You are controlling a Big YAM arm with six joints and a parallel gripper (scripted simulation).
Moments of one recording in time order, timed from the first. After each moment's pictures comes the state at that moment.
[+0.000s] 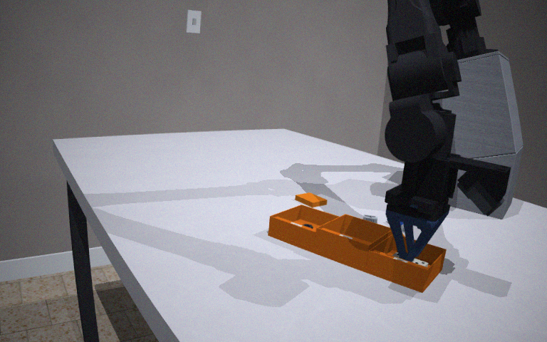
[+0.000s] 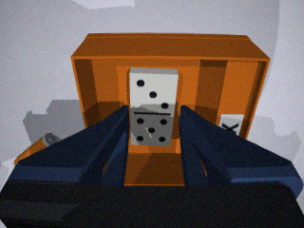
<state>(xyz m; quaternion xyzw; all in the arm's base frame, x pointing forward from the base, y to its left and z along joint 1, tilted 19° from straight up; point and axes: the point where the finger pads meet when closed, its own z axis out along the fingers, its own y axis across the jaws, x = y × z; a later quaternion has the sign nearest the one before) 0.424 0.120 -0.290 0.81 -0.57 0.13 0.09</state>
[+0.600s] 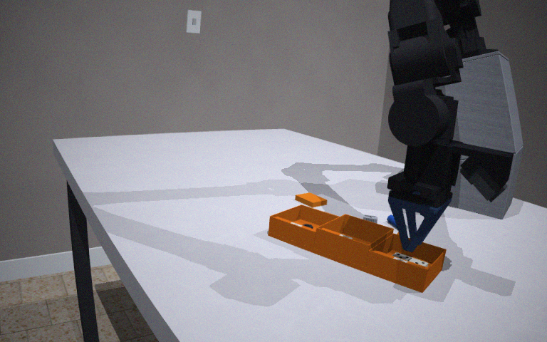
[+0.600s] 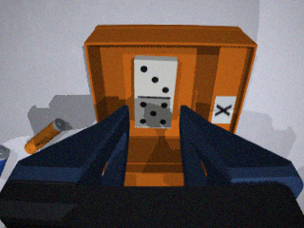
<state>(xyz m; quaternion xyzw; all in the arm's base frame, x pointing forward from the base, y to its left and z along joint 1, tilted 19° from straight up) 0.421 0.125 -0.274 0.81 -0.57 0.13 0.09</state>
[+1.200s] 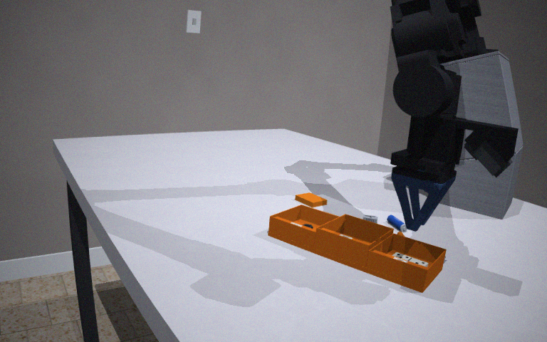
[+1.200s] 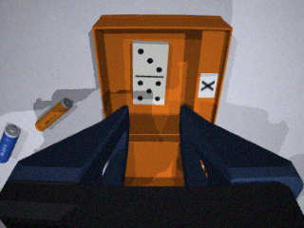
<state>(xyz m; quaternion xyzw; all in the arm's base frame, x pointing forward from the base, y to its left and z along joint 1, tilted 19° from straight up) 0.421 0.135 -0.245 0.81 -0.57 0.13 0.09</state>
